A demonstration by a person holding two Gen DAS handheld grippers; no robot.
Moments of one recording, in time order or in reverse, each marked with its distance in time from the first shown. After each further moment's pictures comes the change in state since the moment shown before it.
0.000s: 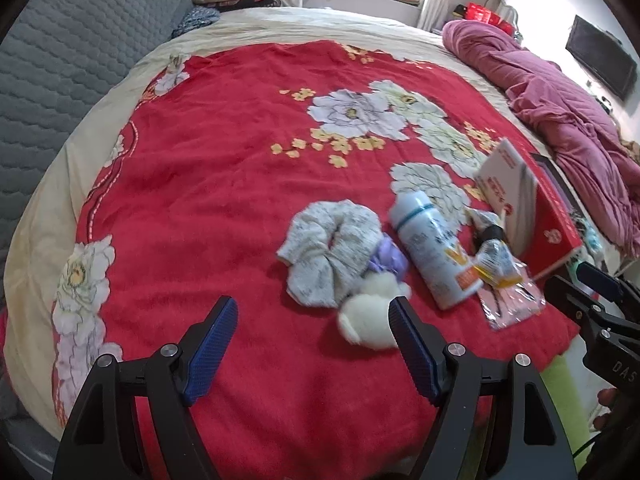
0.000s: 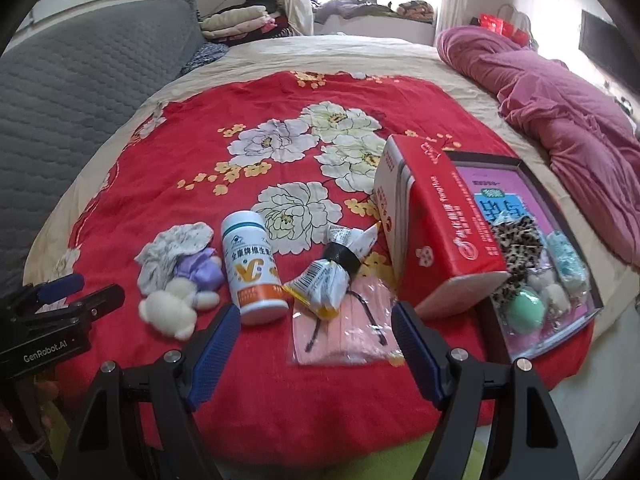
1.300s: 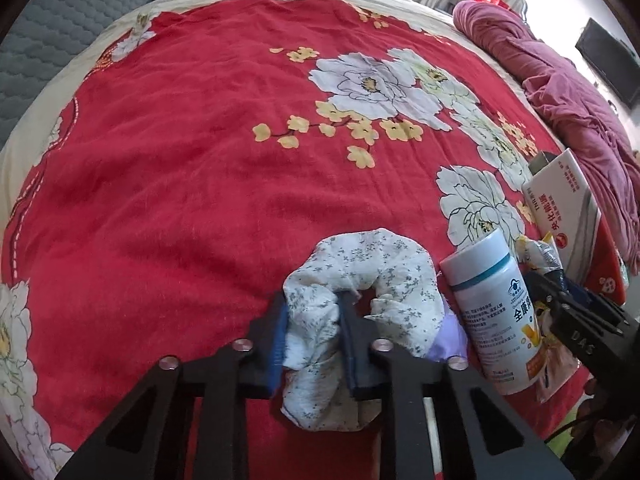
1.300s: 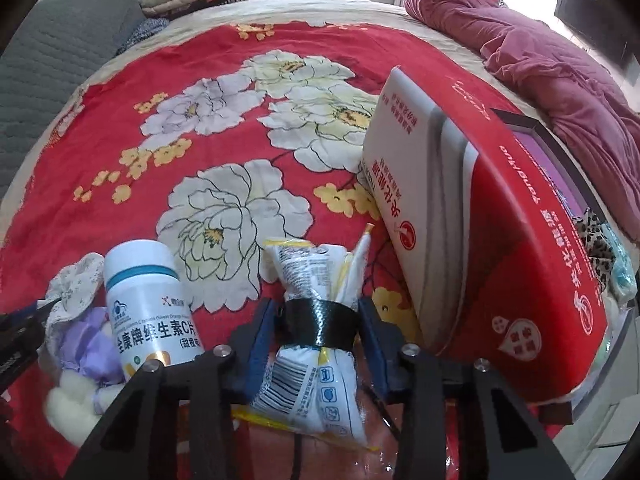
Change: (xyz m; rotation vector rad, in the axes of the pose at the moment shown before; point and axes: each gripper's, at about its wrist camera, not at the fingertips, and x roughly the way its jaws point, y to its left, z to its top) left arm 0.110 0.013 0.047 -0.031 0.113 -0.082; right arm 0.127 -0.013 0.034 0.104 0.114 -0.135
